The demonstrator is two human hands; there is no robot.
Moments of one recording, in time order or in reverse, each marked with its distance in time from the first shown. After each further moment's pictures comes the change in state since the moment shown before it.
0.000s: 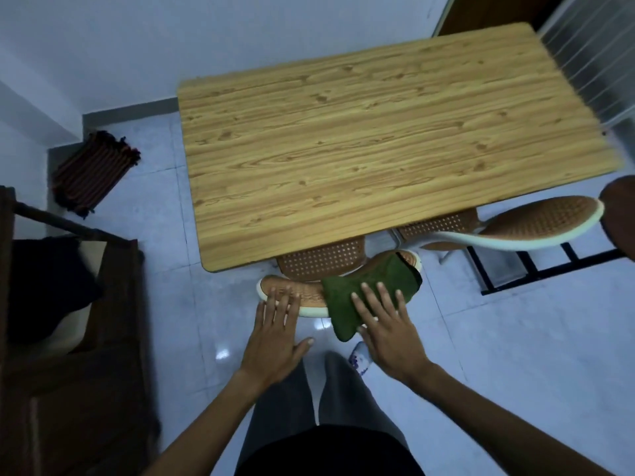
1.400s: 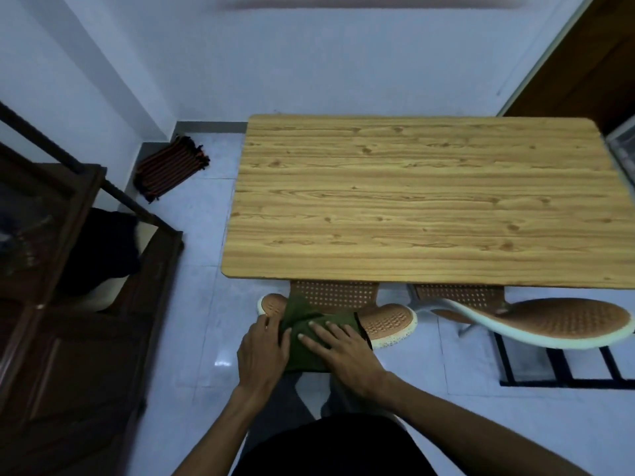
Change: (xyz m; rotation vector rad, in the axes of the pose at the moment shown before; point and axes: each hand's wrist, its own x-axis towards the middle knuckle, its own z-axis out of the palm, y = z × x) left_hand 0.014 0.070 -0.033 -0.189 0.409 -0.555; right_hand 0.067 0.006 -0.008 -0.020 -0.216 -0.580
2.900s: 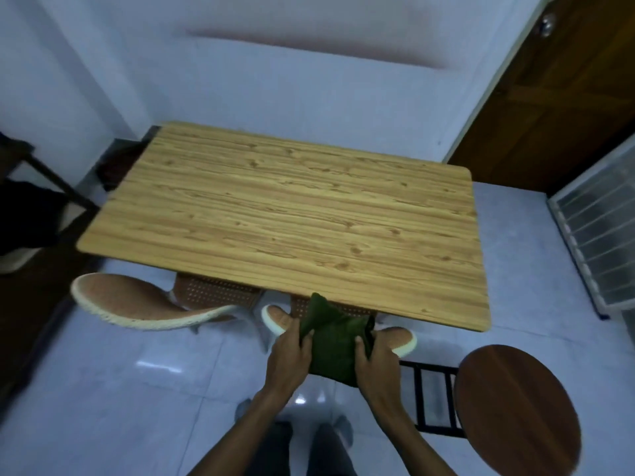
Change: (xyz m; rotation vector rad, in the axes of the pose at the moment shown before) left_hand -0.051 0.469 0.222 -0.505 0.017 -0.138; right_hand -0.349 0.353 -0.061 0.704 0.528 0.733
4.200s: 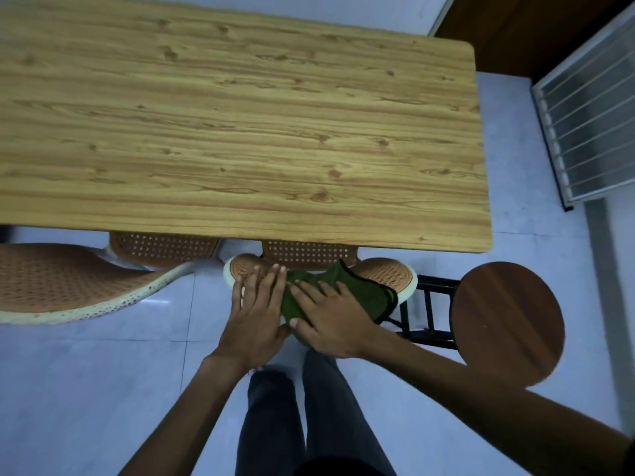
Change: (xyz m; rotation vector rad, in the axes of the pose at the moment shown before) left_hand 0.039 -0.070 0.004 0.694 -0.385 0.391; right_hand 0.043 -0.003 0.051 -0.729 -0.812 -0.404
